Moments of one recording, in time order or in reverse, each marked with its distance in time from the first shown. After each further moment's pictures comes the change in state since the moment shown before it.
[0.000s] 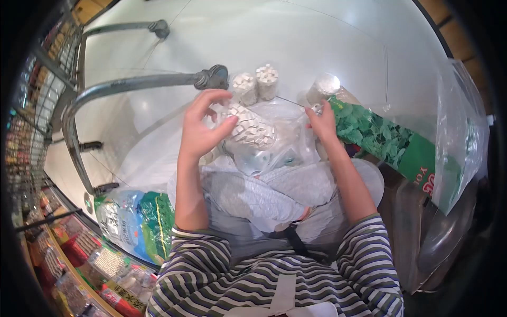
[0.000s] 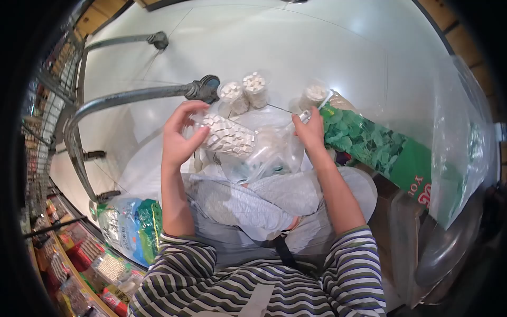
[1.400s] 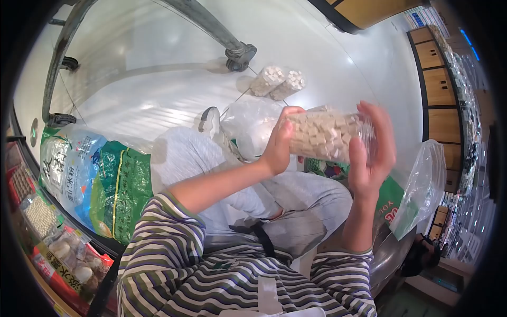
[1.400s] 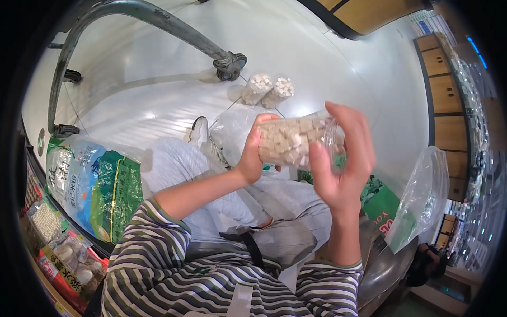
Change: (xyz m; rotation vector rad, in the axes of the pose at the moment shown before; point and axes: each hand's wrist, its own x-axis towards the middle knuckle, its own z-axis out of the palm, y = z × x) left_hand -0.056 0.022 0.105 -1.268 0.217 -0.190; right_hand -0.141 -0.232 -0.042 -0.277 -0.236 -1.277
